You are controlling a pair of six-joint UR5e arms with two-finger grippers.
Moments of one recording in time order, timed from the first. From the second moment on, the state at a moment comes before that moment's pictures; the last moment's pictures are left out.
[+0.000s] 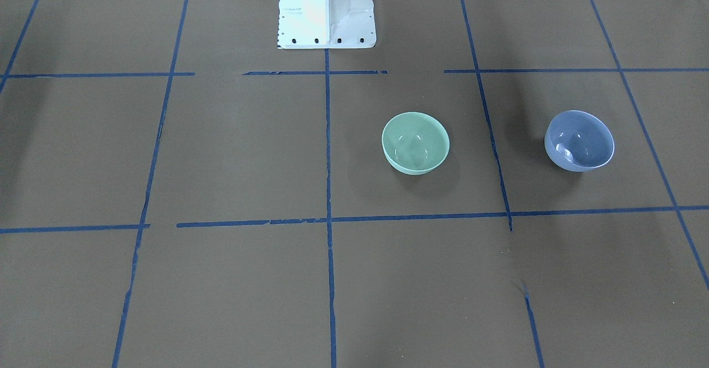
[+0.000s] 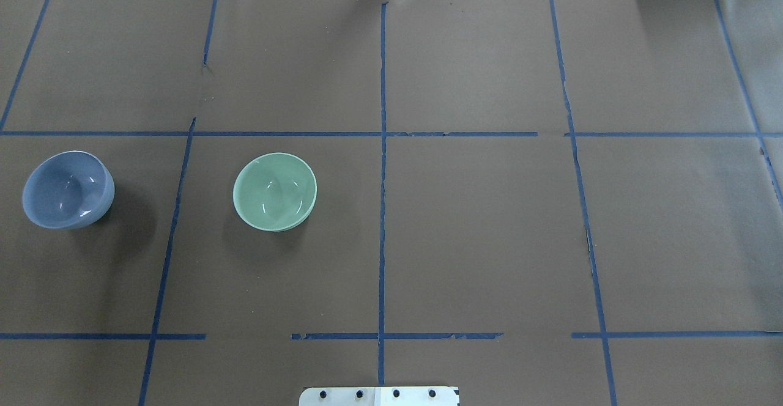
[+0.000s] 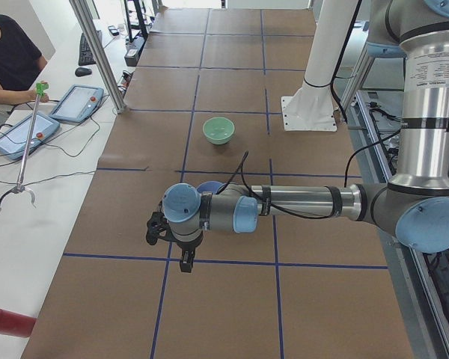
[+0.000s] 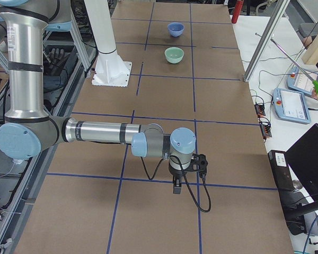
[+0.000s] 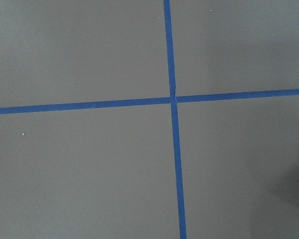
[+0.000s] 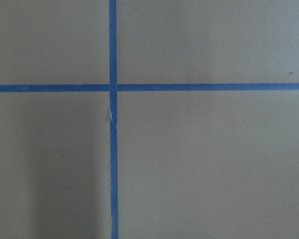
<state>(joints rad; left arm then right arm) -1.60 -1.55 -1.59 -1.62 -2.40 0.06 1.58 -1.63 1.61 -1.55 2.27 0.03</state>
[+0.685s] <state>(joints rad) -1.59 -1.57 -1.63 -1.63 -2.40 0.05 1.58 -1.63 1.61 -1.55 2.27 0.03</state>
